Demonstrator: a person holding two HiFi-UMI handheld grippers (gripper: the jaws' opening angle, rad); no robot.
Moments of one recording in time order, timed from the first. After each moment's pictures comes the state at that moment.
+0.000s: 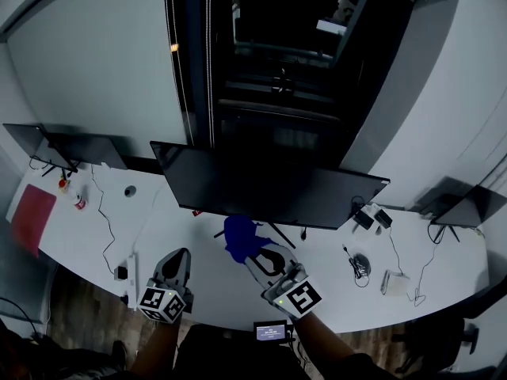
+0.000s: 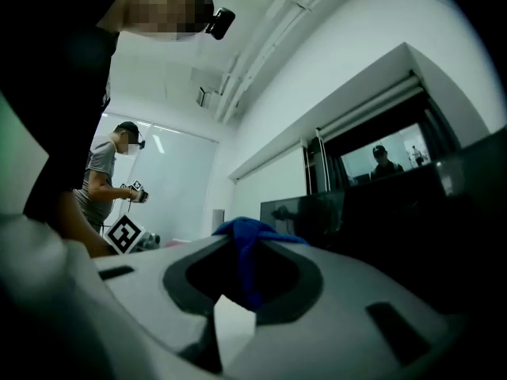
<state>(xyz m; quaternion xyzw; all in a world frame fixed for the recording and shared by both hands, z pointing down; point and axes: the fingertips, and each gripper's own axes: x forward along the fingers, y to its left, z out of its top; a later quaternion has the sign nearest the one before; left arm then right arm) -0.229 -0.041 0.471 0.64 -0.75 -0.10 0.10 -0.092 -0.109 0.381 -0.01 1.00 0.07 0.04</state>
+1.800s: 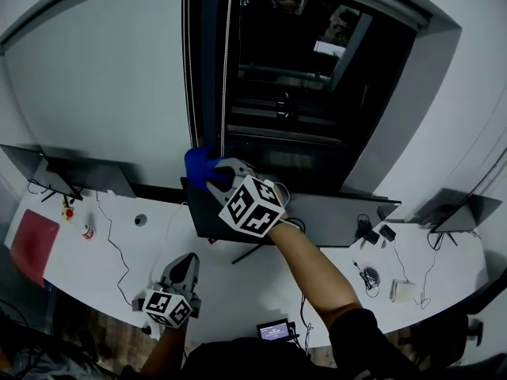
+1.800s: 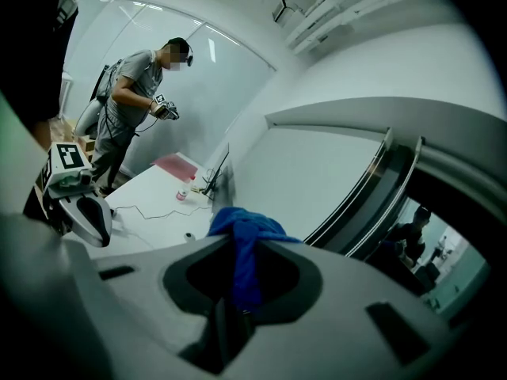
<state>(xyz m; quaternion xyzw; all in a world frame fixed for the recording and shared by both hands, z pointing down) -0.319 -0.054 0.429 0.68 -0.72 -0.13 0.08 -0.360 -0.178 0.273 0.01 0.91 0.35 -0.20</state>
